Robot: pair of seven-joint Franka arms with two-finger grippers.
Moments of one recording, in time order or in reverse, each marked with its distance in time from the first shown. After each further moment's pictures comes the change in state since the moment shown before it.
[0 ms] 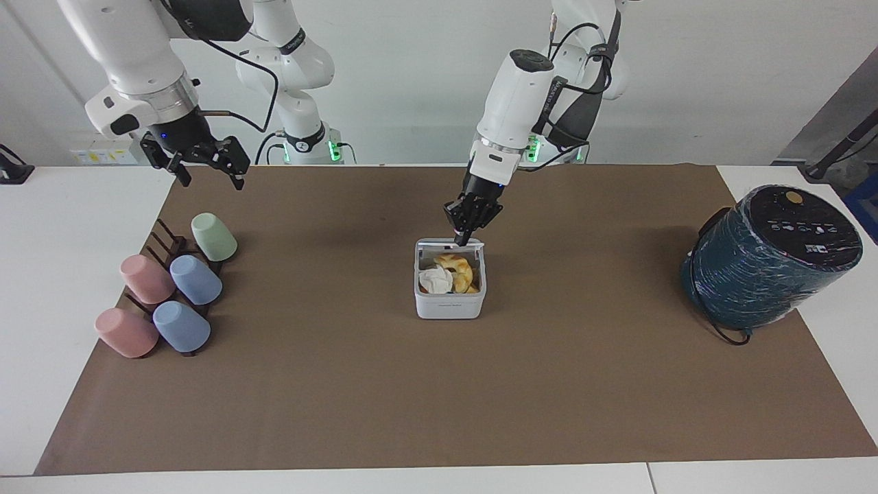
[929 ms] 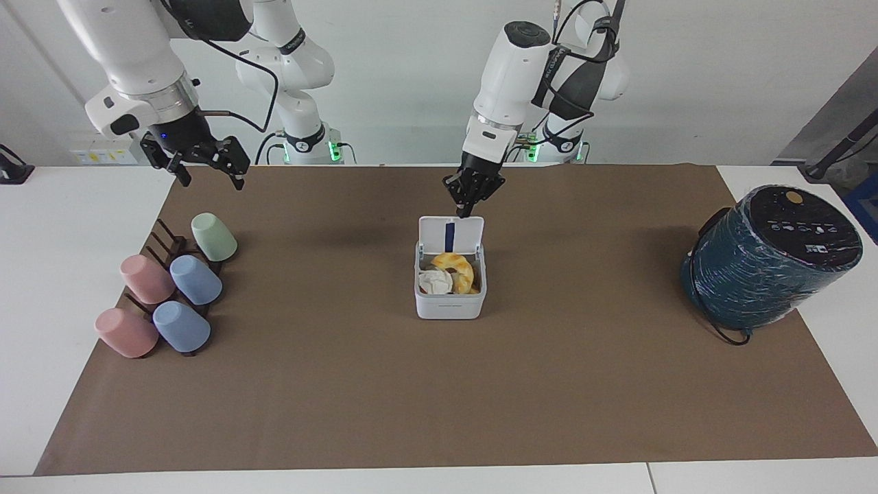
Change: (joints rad) left arm -0.024 -0.085 -0.006 0.004 0.001 -0.209 0.033; right arm 0.000 0.000 0.000 0.000 0.000 0.000 0.000
